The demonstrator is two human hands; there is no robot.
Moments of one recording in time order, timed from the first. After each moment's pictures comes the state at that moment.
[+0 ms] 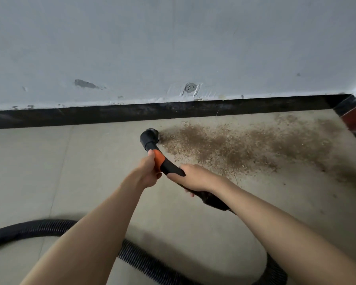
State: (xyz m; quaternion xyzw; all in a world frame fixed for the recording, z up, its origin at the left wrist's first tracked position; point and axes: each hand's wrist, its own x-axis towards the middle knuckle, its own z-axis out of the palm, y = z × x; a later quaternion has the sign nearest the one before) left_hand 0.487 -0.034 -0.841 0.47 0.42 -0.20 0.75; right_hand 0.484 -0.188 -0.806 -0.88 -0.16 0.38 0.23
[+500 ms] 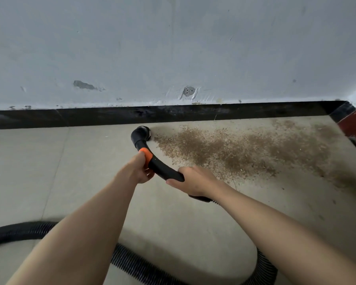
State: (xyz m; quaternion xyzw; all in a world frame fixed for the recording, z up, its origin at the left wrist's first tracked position) left_hand 0.496 -0.019 -0.843 0.43 0.49 -0.17 0.74; right_hand 0.483 -0.195 -0.814 -0.93 -0.22 0.28 0.11
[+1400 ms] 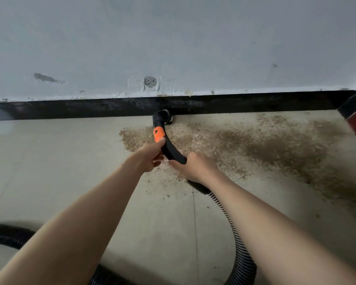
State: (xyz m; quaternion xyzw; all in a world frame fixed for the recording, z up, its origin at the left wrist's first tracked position) left_hand 0.552 -0.203 -0.853 0.63 0.41 -0.17 0.63; right_hand 0.546 -0.357 -0.840 -0.93 -0.16 0.24 0.21
